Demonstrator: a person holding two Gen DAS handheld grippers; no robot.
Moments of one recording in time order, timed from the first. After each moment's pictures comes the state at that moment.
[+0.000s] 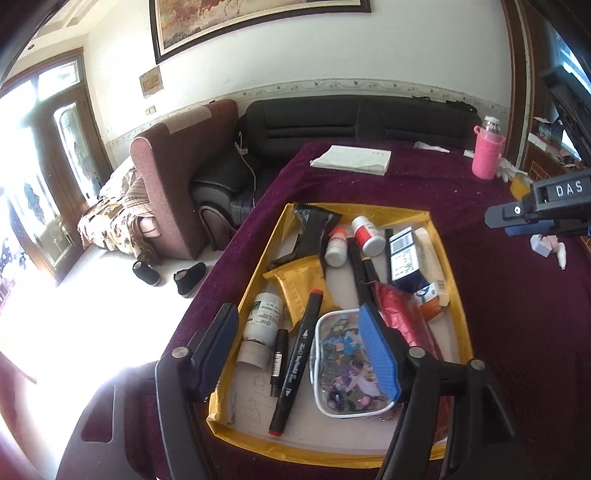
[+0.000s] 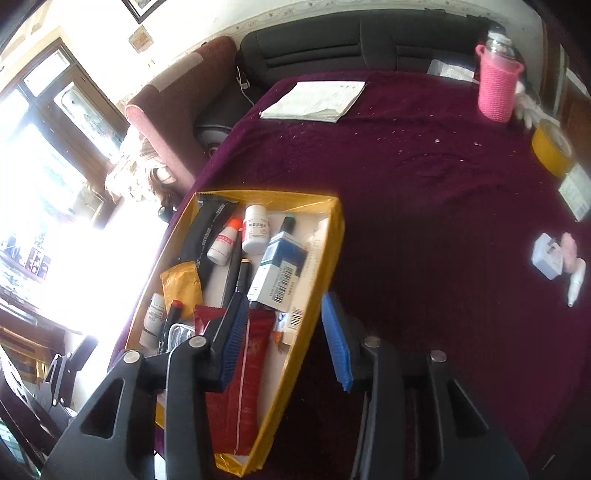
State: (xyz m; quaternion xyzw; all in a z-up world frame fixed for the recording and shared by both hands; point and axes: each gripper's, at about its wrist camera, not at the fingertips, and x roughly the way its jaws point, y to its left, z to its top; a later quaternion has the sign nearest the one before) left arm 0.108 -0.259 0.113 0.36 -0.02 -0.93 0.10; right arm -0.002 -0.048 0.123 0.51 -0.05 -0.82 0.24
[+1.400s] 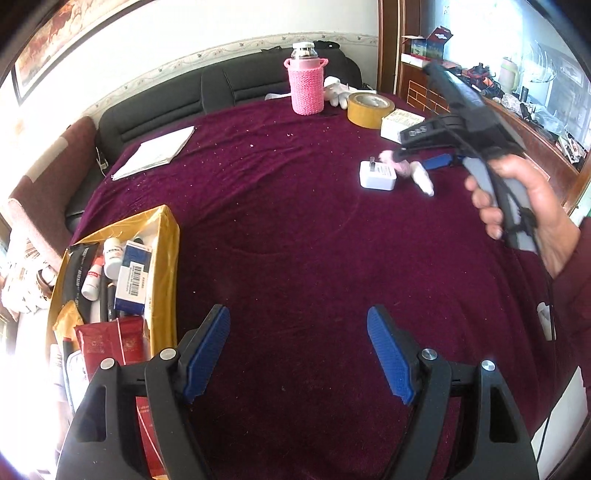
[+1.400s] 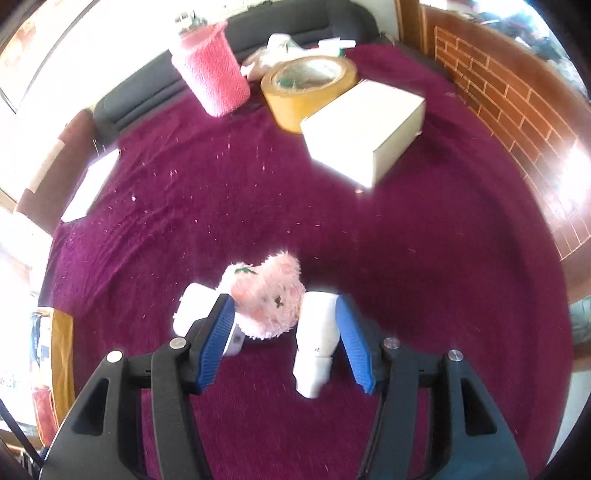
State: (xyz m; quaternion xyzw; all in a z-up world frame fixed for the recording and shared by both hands) left arm 0.051 -0.007 0.087 0.45 -0.10 -0.88 -0.11; right arm -0.136 0.255 0.033 0.52 -0.13 -0.84 0.03
